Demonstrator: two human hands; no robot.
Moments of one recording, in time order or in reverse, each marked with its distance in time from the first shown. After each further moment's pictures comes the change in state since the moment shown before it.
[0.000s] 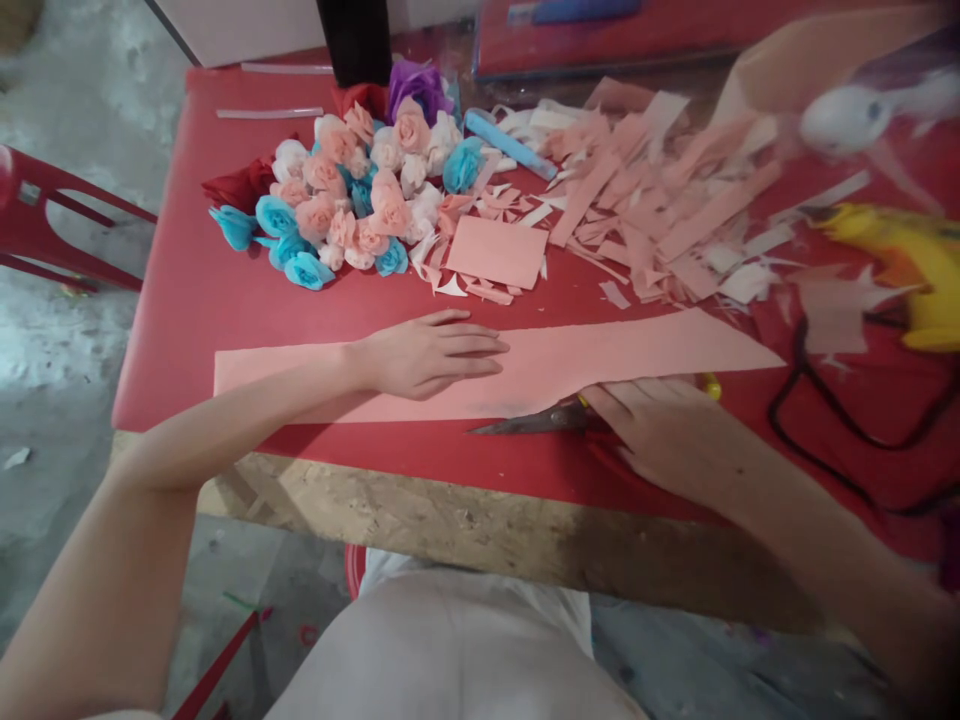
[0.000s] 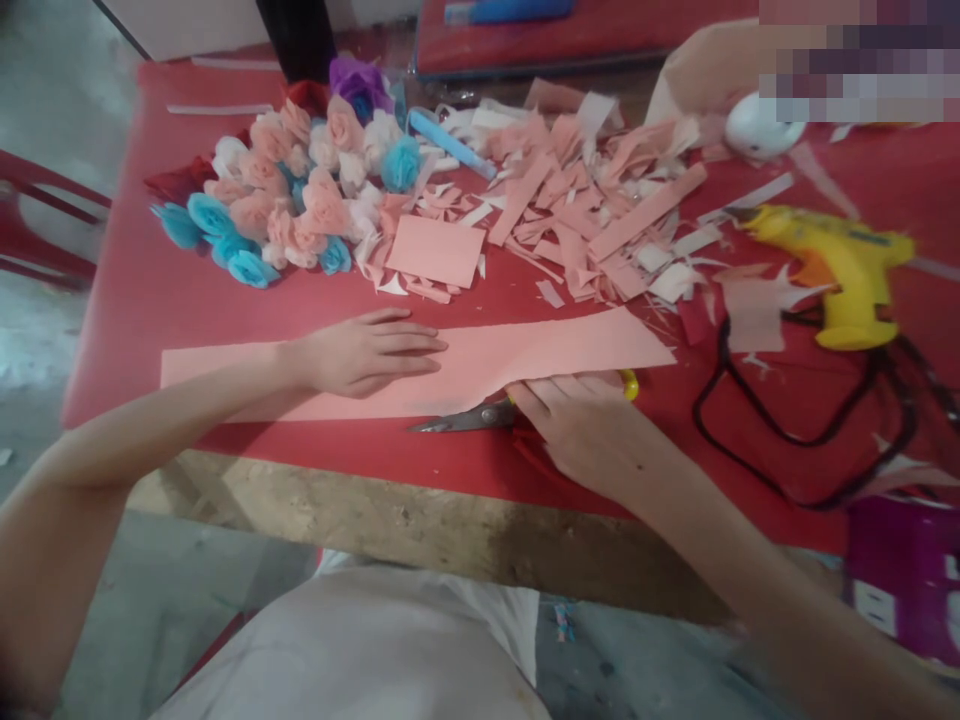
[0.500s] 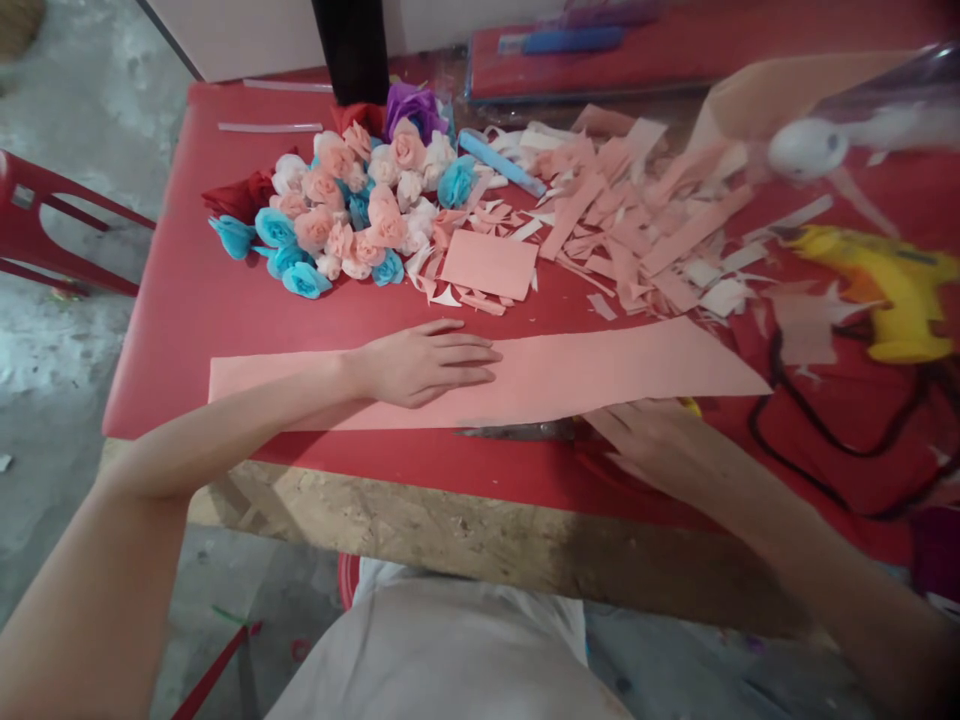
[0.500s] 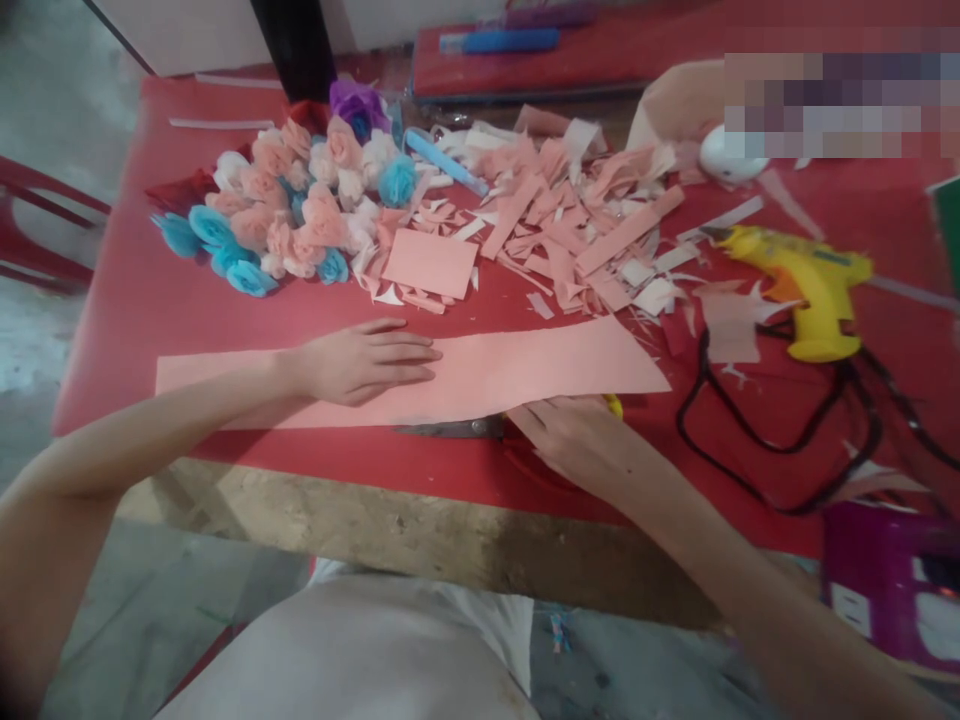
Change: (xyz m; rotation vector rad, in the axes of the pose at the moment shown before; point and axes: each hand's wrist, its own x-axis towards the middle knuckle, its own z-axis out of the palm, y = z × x) left_hand -0.001 0.000 0.003 0.038 0.007 0.007; right_hand -0.009 0.009 0.018 -0.154 0.225 -0.148
